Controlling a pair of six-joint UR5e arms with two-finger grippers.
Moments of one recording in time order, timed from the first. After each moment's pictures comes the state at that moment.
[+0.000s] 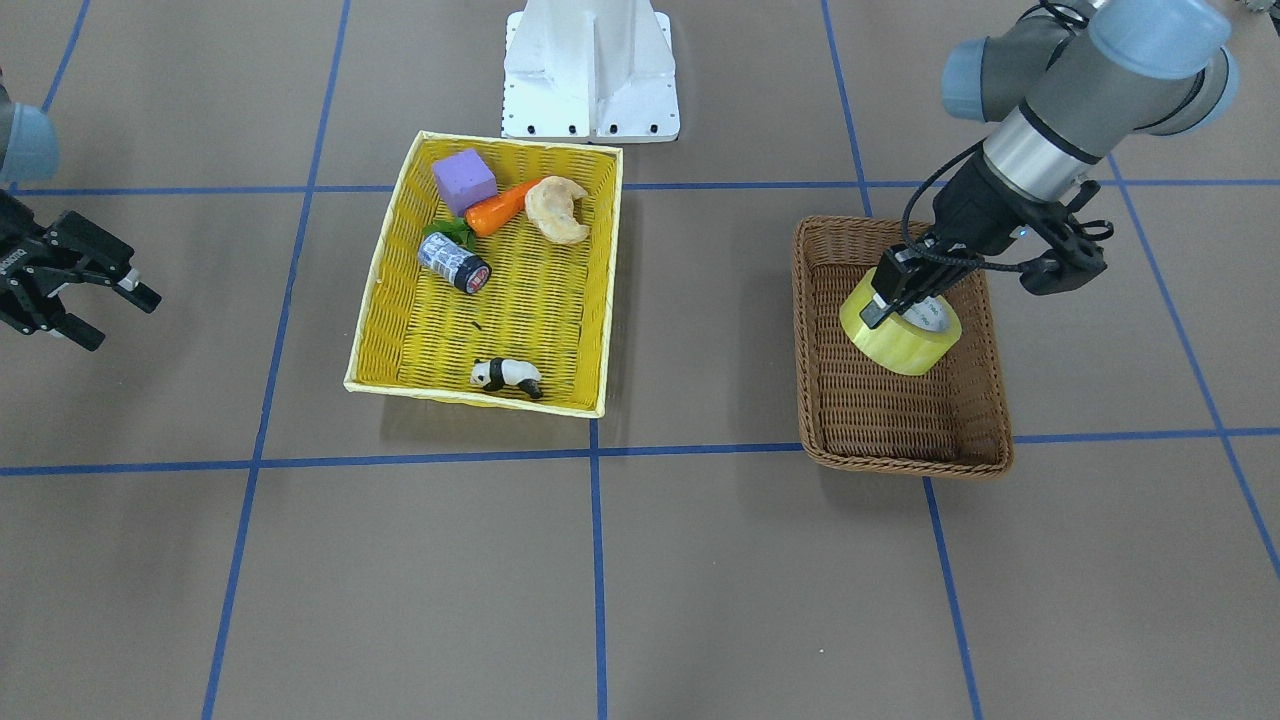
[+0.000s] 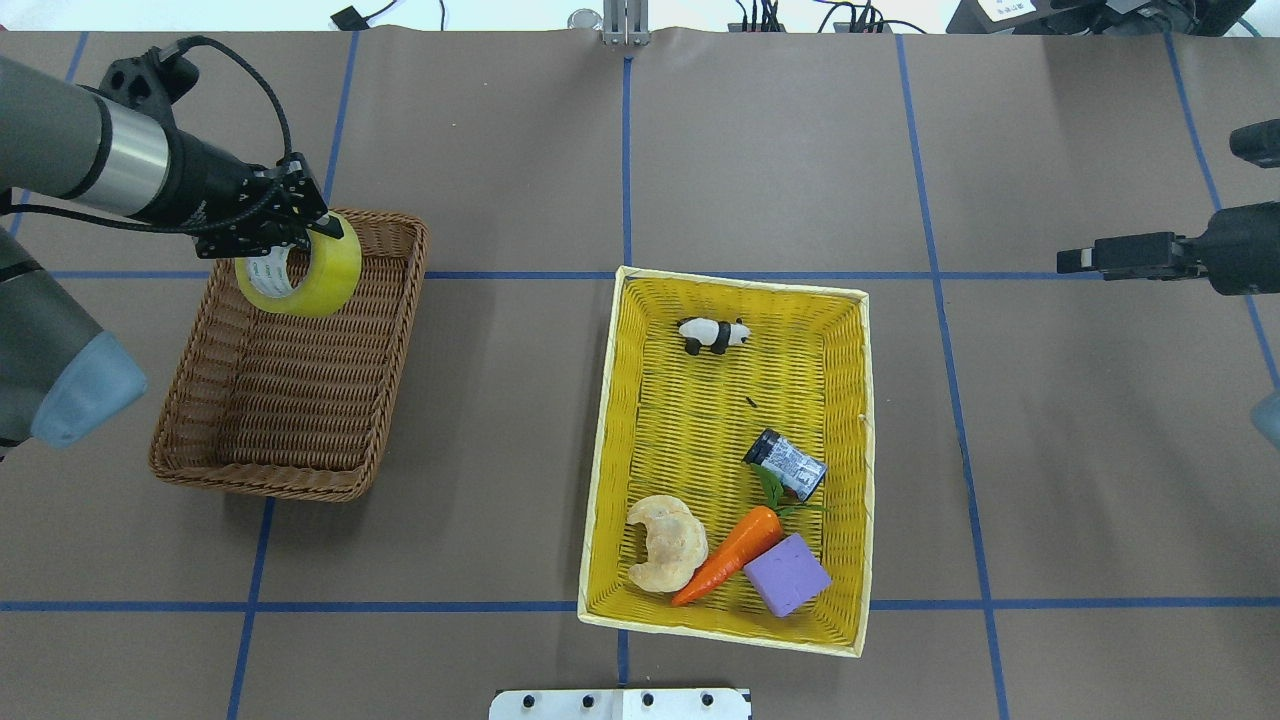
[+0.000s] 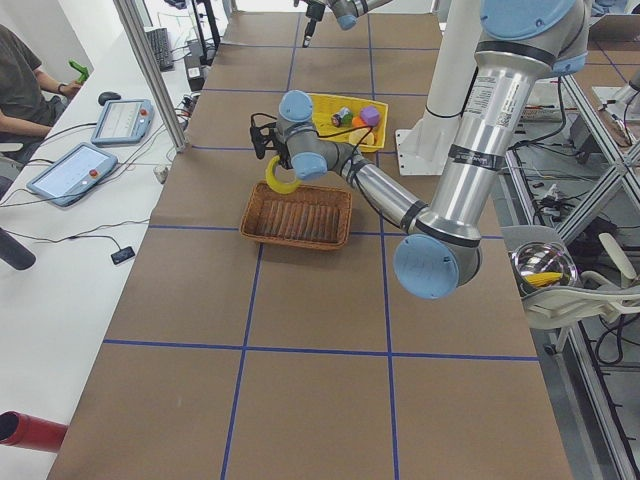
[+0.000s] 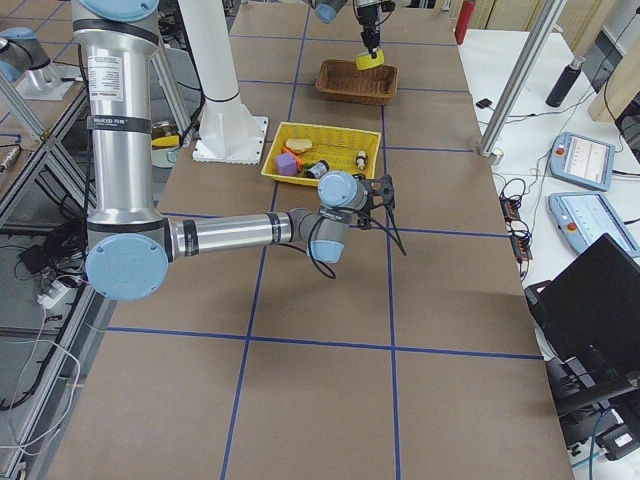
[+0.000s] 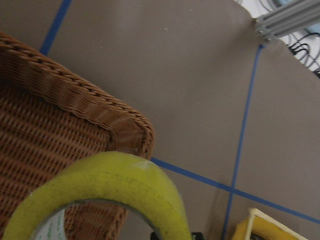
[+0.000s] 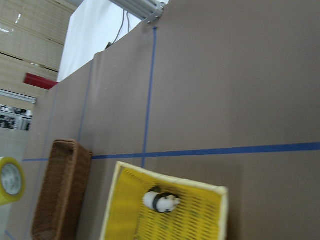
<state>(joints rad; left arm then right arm) -0.92 -1.90 -1.84 -1.99 -2.15 -1.48 1.10 -1.59 1.64 -0.37 2.30 1.08</state>
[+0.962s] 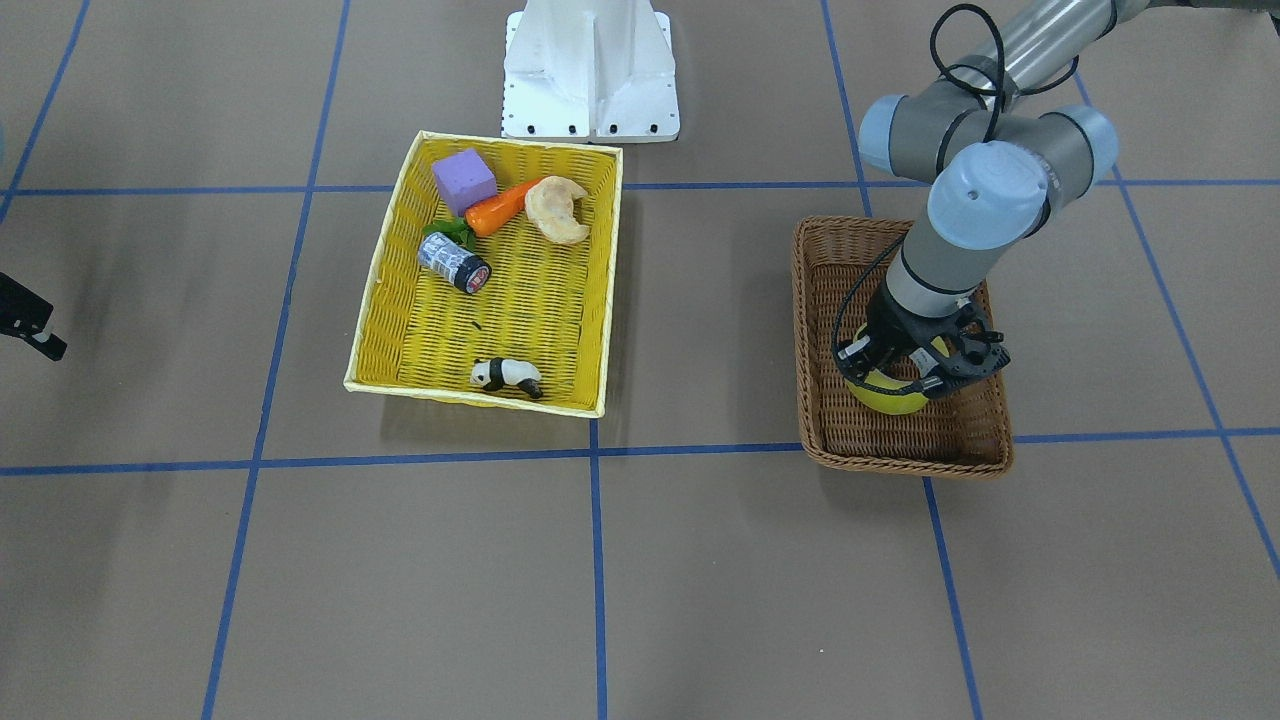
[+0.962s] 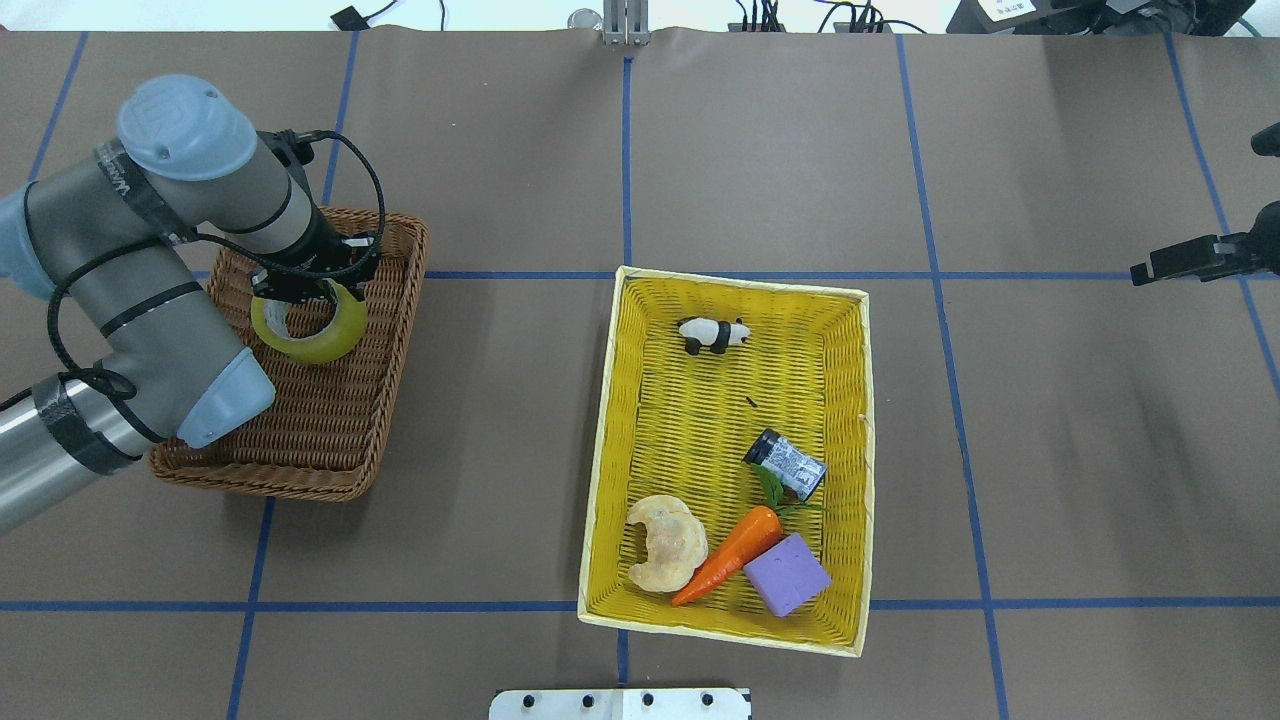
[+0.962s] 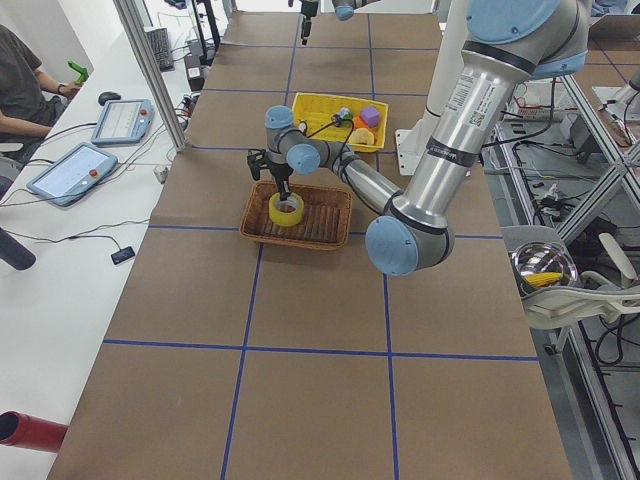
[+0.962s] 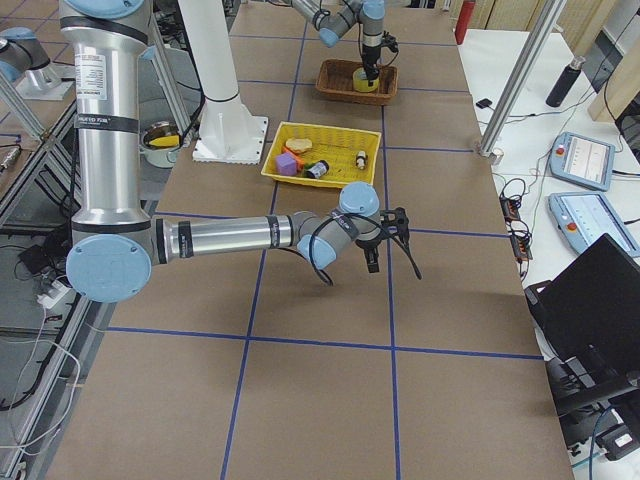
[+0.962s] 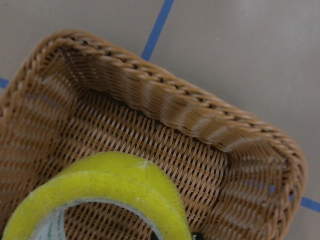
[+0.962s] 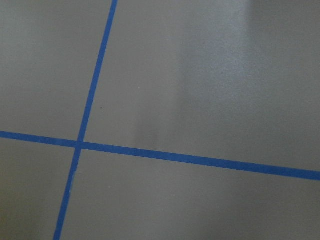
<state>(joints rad) -0.80 -2.03 -1.61 -1.72 -2.05 -1.33 1.18 -1.59 1.65 -0.91 2.30 0.65</state>
